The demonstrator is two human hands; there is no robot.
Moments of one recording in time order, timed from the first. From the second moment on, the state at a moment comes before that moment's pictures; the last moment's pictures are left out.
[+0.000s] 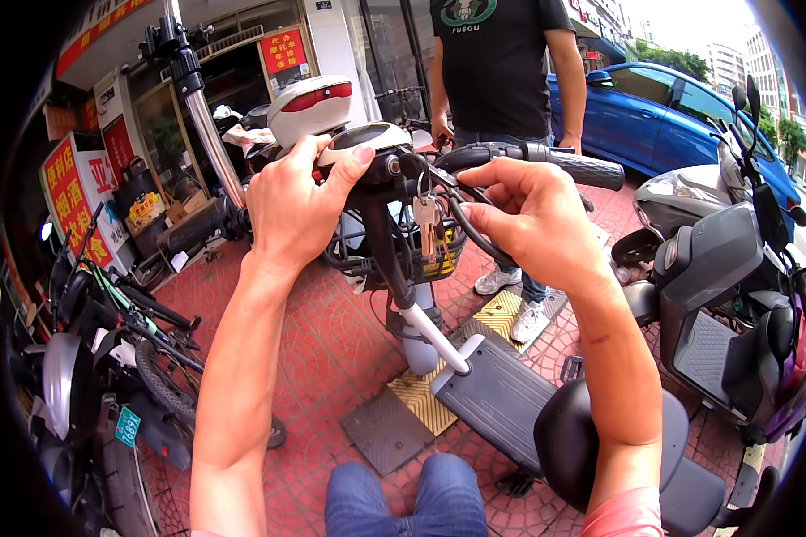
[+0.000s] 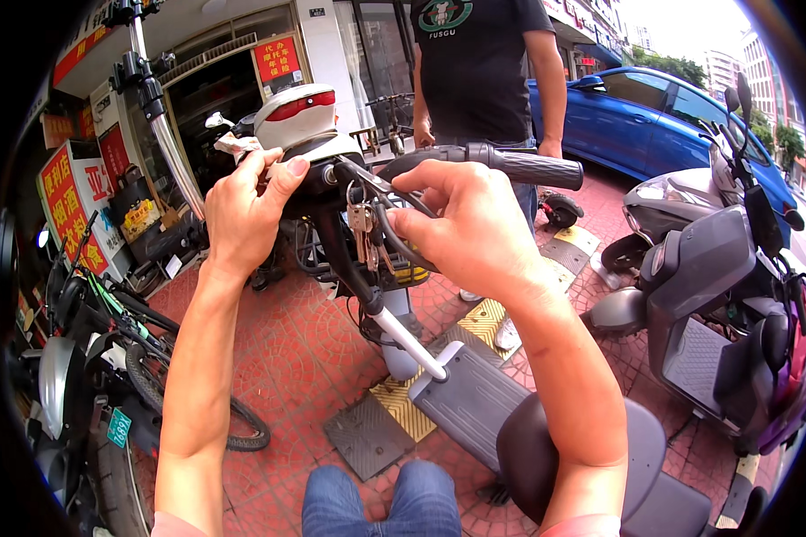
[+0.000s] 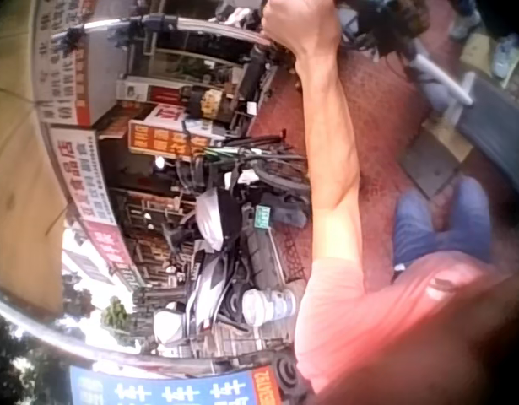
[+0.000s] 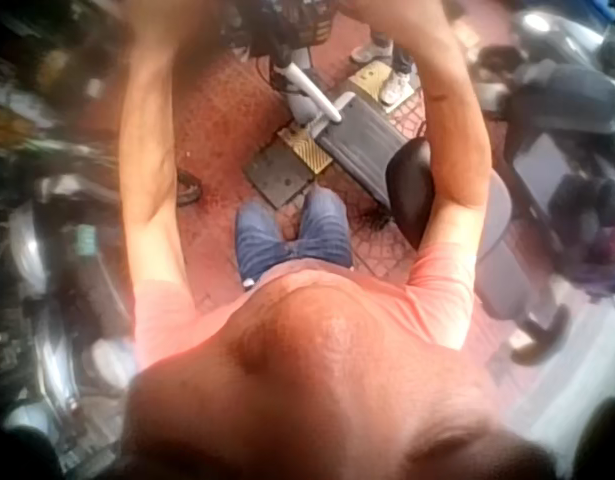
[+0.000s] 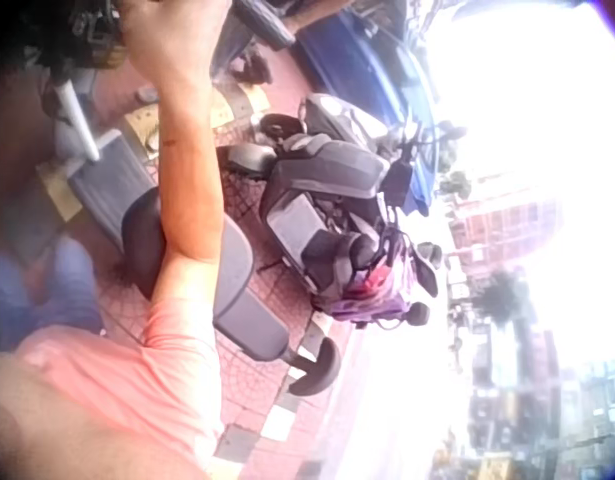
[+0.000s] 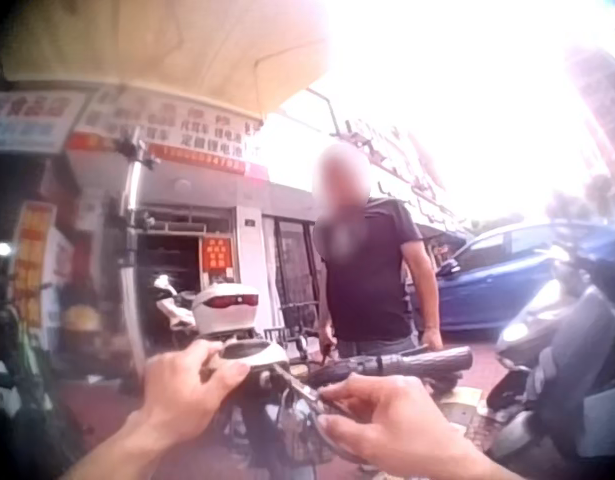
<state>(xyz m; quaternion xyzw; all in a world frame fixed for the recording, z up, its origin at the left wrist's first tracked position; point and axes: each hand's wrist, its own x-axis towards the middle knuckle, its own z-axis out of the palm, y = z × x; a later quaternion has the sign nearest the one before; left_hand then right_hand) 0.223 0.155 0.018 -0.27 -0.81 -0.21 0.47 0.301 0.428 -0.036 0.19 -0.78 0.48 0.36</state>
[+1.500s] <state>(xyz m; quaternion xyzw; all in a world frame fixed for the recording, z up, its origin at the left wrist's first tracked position) 0.221 0.156 0.012 -0.27 -0.78 -0.23 0.51 0.300 0.414 -0.047 0.14 -0.79 0.48 0.36</state>
